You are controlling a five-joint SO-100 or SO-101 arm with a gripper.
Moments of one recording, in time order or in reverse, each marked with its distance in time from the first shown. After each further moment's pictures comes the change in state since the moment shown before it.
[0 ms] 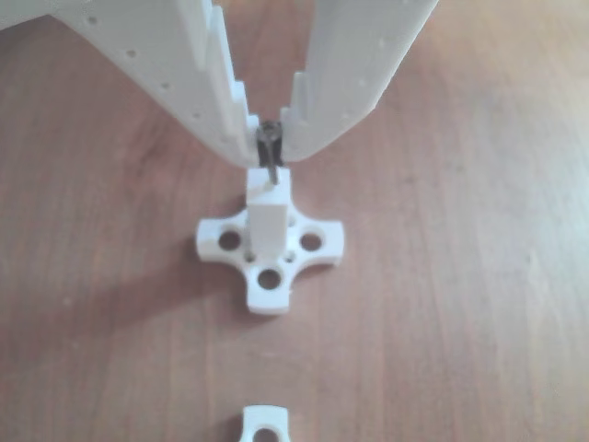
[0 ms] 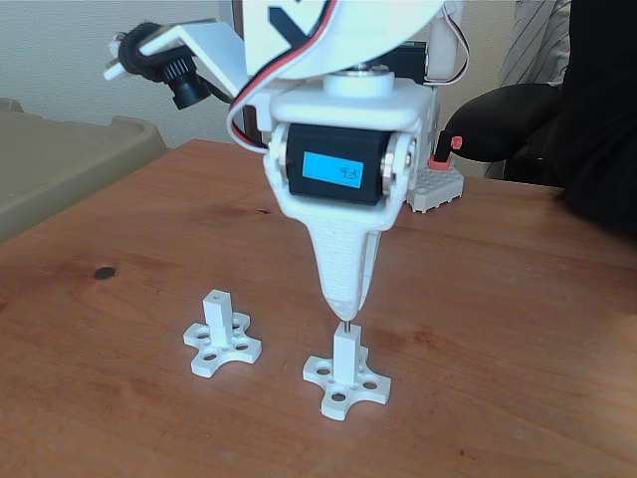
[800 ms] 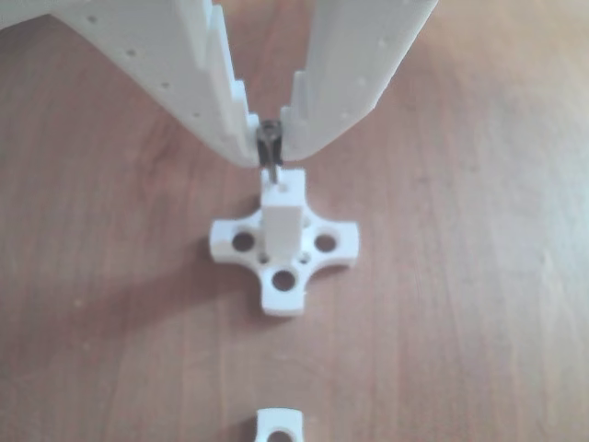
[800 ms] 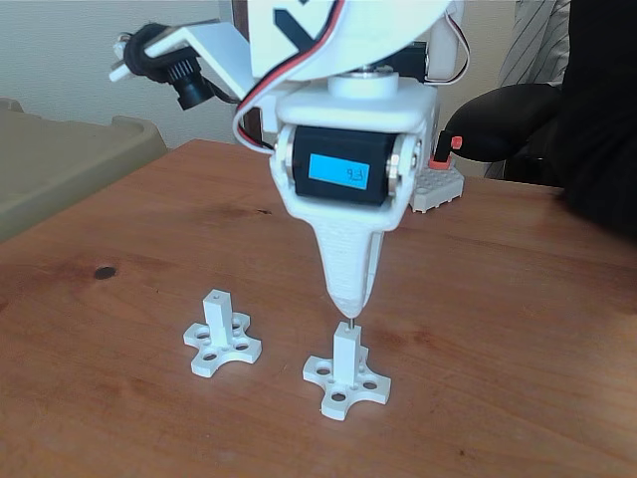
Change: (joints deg) arm -0.4 0.0 0.4 1.0 0.0
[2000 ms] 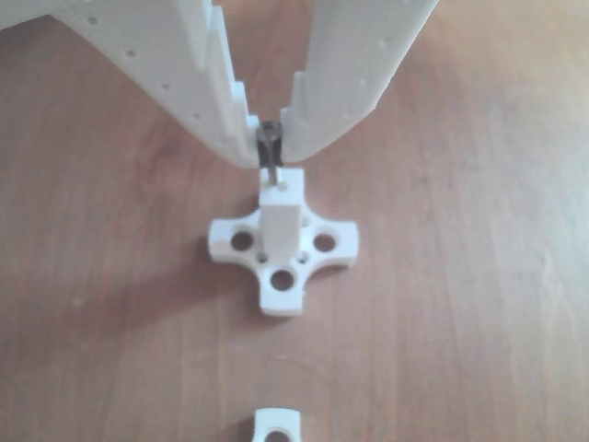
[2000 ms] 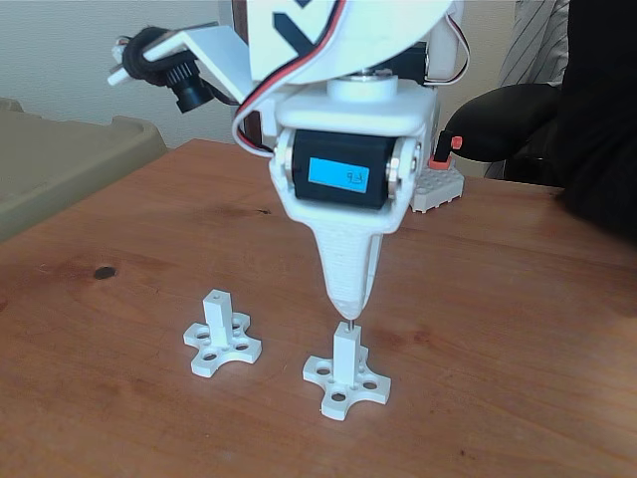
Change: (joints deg) arm 0.0 -0.4 0.0 -0.7 -0.5
